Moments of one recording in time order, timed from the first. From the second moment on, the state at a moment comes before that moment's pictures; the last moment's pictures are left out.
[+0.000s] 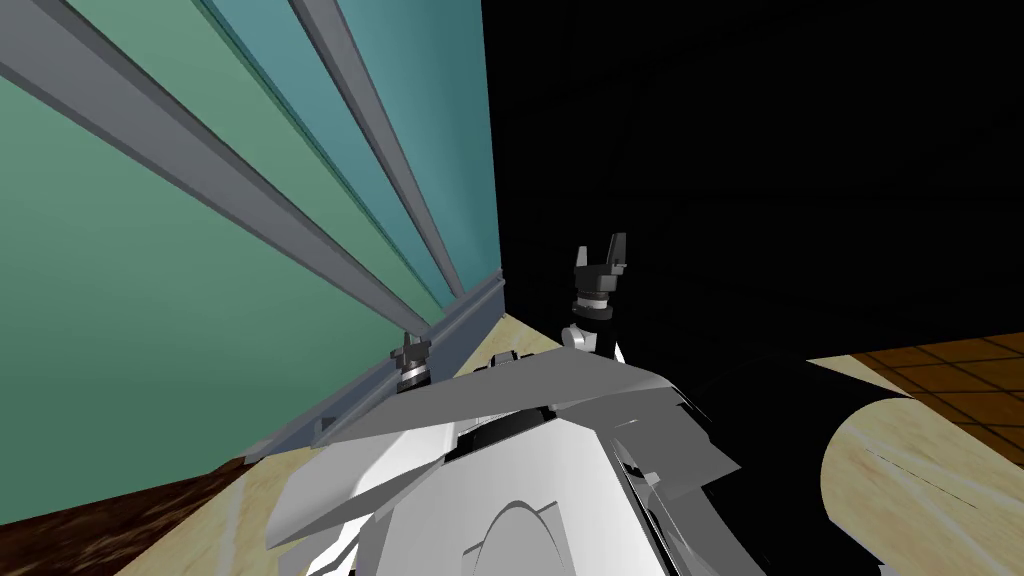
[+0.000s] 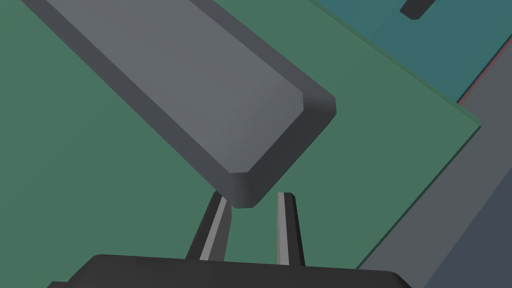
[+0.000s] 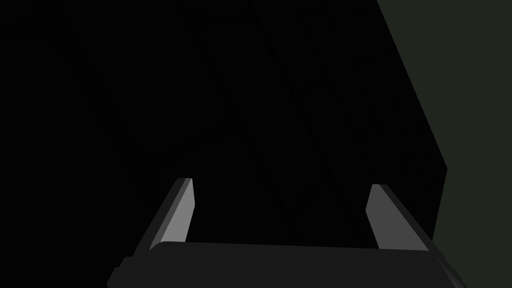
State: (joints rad) left arm 0.36 0.23 -0.07 -1.40 0.35 -0.95 0.49; right arm 0.47 0.02 -0.04 -2.40 -0.06 -0.61 0.04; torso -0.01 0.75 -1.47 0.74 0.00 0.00
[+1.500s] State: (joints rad) left arm 0.14 0.22 -0.12 -1.14 0.28 -0.97 0.57; right arm 0.47 0.02 -0.04 -2.40 -0.06 -0.61 0.04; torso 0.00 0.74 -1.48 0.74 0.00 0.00
